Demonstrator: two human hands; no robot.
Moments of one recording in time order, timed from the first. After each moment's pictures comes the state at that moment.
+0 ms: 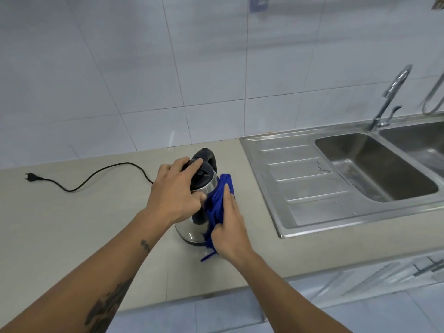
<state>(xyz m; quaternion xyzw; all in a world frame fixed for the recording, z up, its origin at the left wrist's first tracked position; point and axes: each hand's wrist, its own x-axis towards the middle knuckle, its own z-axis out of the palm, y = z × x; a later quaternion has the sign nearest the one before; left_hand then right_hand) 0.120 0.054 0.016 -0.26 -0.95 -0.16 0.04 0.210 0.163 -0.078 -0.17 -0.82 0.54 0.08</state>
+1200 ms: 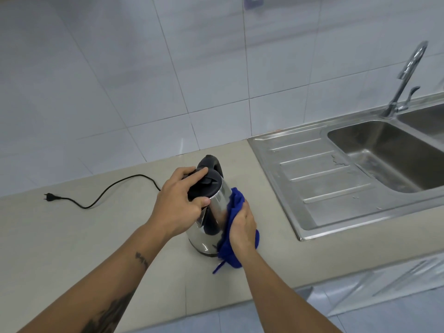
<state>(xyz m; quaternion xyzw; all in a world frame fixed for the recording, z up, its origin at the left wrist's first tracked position) 0.109 0.040 0.016 -0.28 -0.91 -0.30 0.02 0.156 0.156 -0.116 -0.35 -0.61 0.69 0.19</state>
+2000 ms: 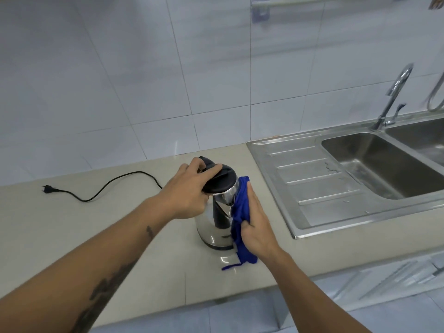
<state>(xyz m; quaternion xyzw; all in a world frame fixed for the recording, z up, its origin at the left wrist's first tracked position) 0.102 0.038 0.040 -0.39 -0.92 -0.09 -0.04 0.208 0.190 -0.097 -0.13 -0.81 0.55 0.15</state>
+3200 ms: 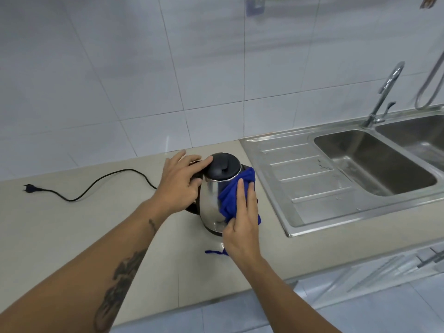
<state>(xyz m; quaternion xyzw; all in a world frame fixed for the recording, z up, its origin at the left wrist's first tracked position) 0.059 0.045 -0.007 -0.39 -0.88 -0.25 0.07 0.197 0.153 -0.100 -0.19 -0.82 0.42 0.32</state>
